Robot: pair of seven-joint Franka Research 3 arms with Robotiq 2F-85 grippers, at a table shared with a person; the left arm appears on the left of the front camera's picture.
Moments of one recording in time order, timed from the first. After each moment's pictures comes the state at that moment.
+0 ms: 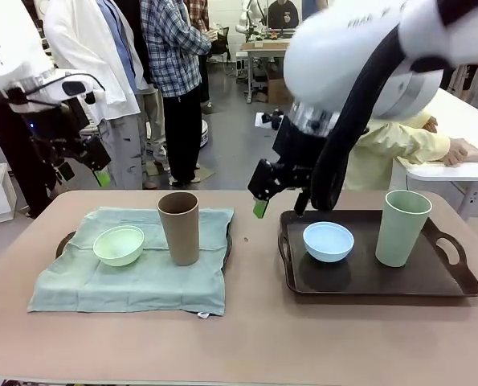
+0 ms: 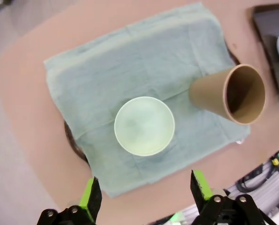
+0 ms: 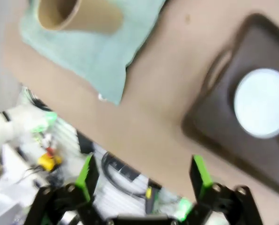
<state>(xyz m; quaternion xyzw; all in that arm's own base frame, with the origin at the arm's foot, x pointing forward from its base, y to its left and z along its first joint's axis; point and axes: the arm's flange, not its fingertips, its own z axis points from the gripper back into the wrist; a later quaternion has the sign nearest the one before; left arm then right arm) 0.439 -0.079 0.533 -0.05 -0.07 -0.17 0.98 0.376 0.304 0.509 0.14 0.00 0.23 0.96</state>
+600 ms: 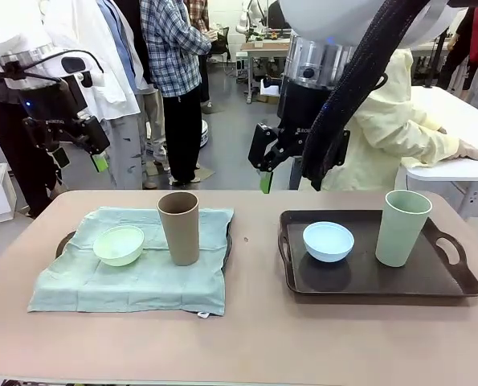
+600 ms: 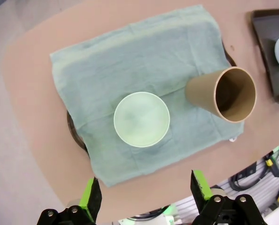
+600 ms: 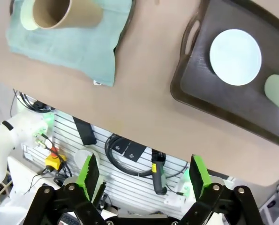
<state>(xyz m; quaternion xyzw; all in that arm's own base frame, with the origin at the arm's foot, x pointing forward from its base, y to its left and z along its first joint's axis) 0.439 -0.084 0.554 -0.04 -0.06 -0.14 0.99 0.356 0.312 0.565 0.07 0.01 0.17 0.98</state>
